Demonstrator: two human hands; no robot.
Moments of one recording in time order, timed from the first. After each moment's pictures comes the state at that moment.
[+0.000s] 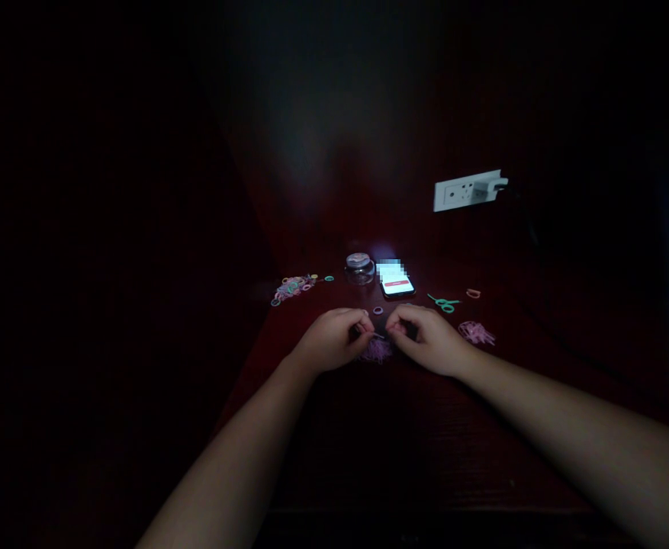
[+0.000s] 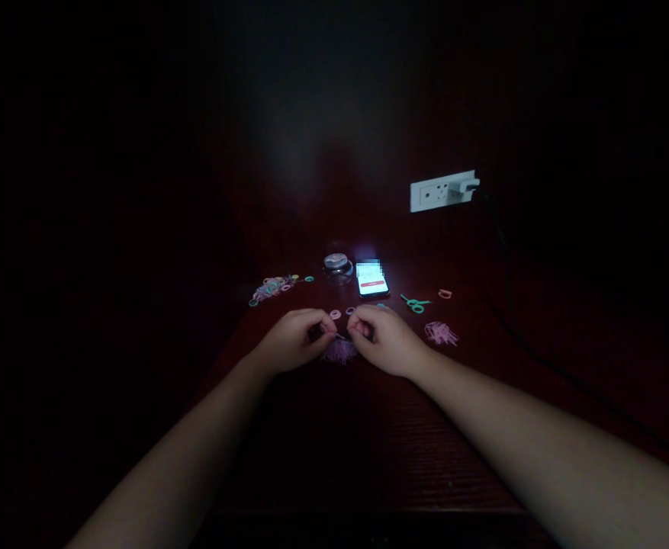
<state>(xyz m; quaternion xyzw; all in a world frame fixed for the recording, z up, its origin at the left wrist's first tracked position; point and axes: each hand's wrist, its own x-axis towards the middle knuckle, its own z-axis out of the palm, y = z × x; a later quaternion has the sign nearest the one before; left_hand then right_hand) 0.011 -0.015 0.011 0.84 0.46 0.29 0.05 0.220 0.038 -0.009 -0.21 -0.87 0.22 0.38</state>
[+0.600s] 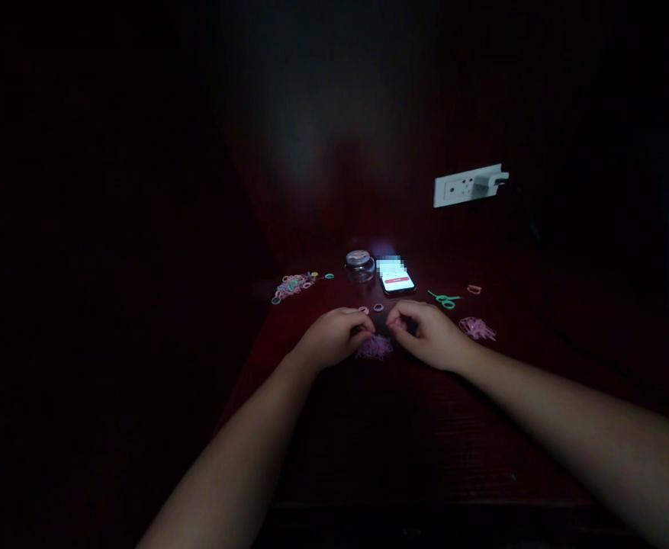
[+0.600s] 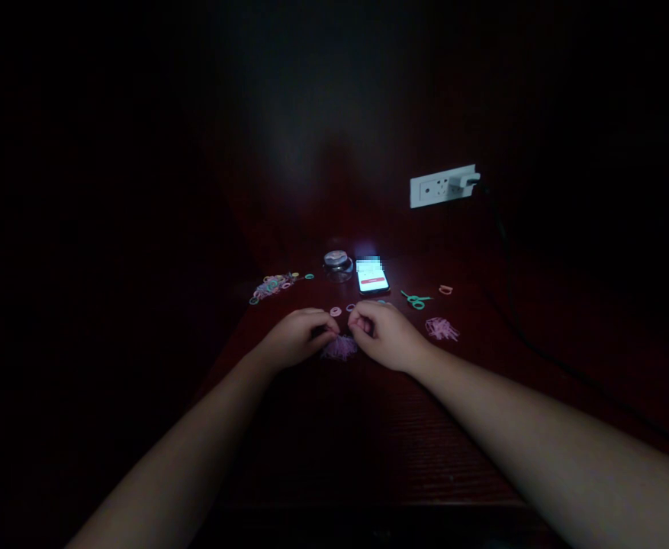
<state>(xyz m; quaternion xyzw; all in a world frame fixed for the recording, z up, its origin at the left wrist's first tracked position) 0.004 -0.008 0.004 0.85 0.47 0.23 0.05 0.219 0.039 -0.009 -0.22 -0.87 0.22 0.39</state>
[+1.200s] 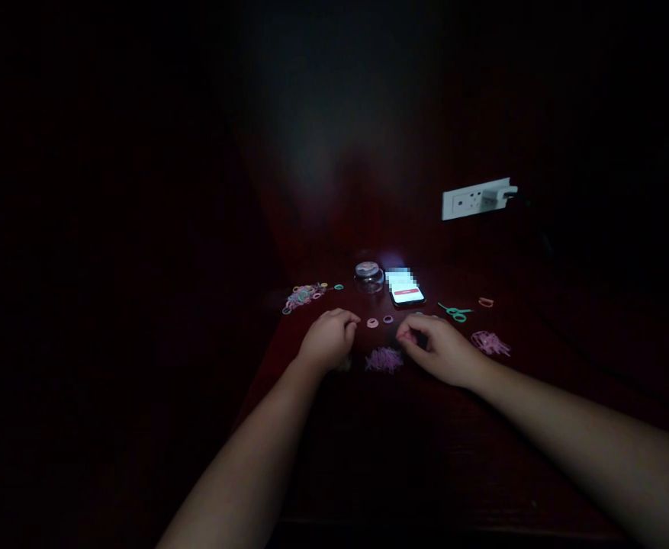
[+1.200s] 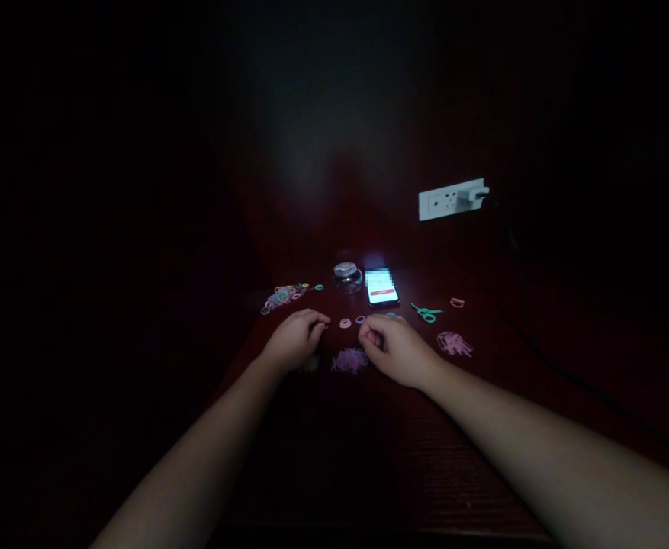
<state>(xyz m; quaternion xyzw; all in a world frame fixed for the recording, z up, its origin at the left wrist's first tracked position) -0.012 0.001 -0.001 0.74 0.63 0.24 -0.03 0.219 0.040 -0.011 -0.23 -0.87 0.21 0.37</state>
